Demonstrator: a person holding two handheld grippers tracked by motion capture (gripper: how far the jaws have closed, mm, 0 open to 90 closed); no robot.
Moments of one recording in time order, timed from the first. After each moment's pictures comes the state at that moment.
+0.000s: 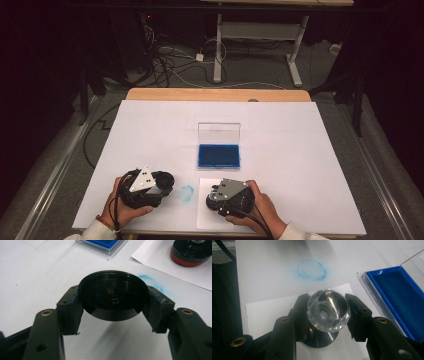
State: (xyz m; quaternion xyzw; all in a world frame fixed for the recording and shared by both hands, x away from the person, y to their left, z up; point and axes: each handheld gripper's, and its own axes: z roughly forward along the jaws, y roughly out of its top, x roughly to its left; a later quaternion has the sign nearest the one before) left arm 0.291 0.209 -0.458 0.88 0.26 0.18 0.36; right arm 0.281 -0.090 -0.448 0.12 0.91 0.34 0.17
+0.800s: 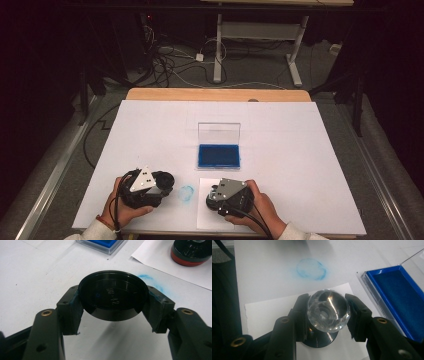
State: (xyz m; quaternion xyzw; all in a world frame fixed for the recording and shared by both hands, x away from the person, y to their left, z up) left arm 0.291 0.209 -0.459 0.88 0.26 0.18 0.36; right arm 0.282 -0.089 -0.446 0.13 0.92 0.34 0.17
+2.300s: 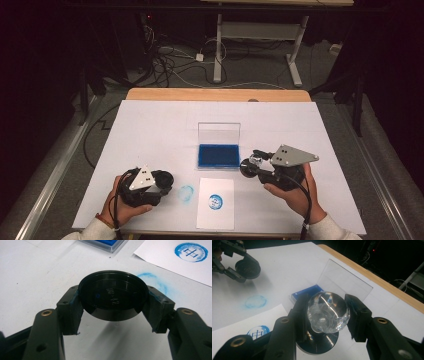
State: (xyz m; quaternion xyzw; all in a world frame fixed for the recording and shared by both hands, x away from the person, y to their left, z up) left arm 0.295 0.212 -0.460 0.88 0.26 0.18 0.35; right arm 0.311 -0.192 -0.378 0.24 0.82 0.46 0.24
